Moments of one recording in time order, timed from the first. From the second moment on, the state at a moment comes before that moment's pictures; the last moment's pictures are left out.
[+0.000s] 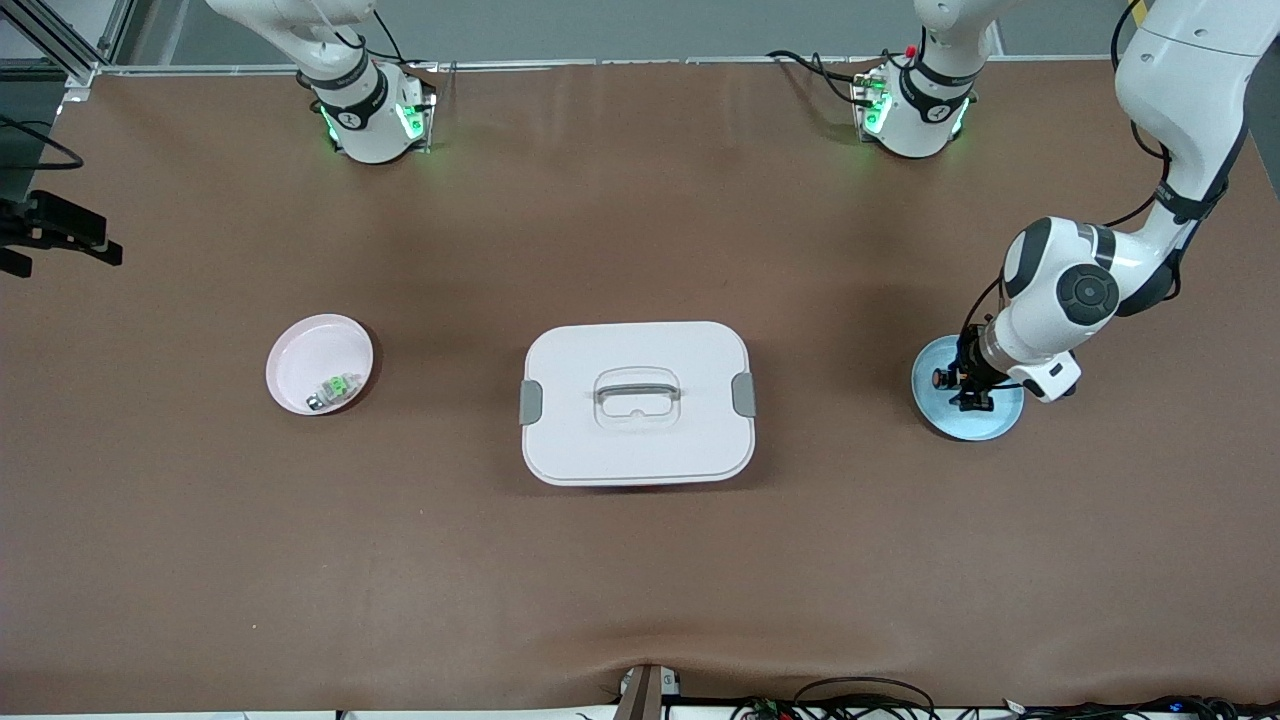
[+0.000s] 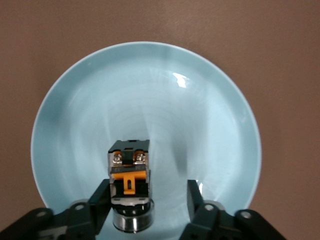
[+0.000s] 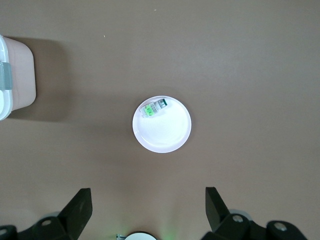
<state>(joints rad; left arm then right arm) 0.47 0.43 -0.49 -2.23 0.39 2.60 -1.79 -0.06 0.07 -0.03 -1.41 0.04 1.39 -0.20</state>
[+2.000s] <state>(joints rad) 0.38 0.25 -0.50 -2.21 0.13 2.49 -1.05 -0.05 -0.01 -0.08 -1.49 0.04 1.42 -0.09</state>
